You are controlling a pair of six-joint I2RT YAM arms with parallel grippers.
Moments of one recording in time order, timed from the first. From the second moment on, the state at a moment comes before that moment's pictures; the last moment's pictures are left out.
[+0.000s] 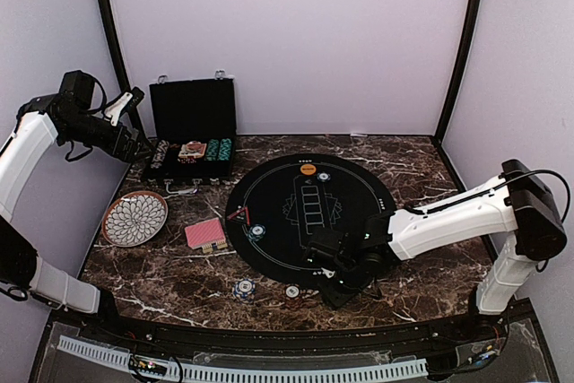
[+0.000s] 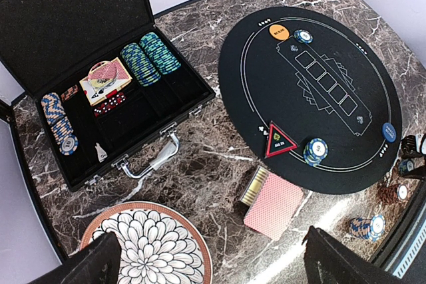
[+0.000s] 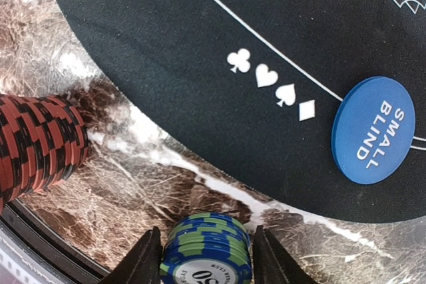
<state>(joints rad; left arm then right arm) 0.05 1.31 1.45 -1.04 0.50 0.44 1.25 1.70 1.02 -0.68 0.07 0.57</state>
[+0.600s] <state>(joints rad) 0.05 1.31 1.45 -1.04 0.50 0.44 1.25 1.69 1.02 -0.71 0.07 0.58</state>
